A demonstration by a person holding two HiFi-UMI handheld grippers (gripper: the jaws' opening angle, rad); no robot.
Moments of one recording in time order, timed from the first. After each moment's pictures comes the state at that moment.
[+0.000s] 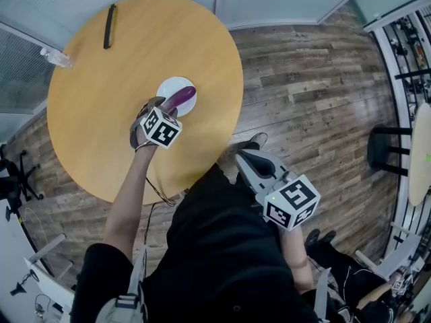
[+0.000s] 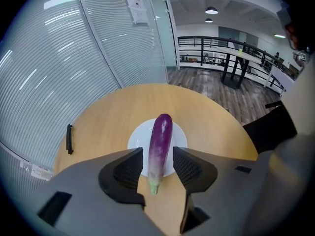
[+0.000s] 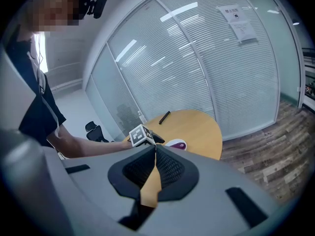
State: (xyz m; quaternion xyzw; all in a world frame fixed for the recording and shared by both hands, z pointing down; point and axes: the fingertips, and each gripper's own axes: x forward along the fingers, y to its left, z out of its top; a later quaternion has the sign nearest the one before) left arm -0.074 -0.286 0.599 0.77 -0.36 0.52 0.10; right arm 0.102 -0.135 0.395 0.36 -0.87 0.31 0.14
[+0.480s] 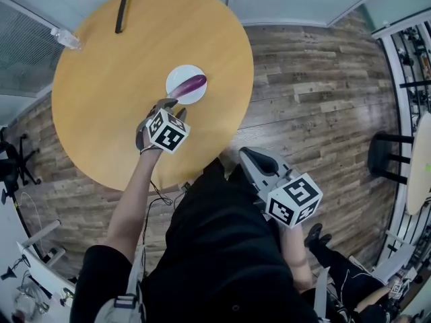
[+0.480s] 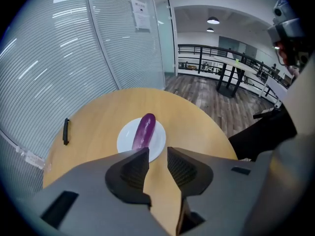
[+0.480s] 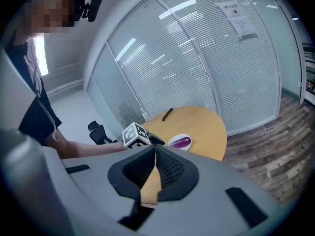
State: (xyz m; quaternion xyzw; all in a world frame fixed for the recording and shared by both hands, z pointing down) left arm -0.065 -0.233 0.579 0.79 -0.36 0.48 0.12; right arm 0.092 -0.111 0.401 0.35 -0.87 0.32 0.14
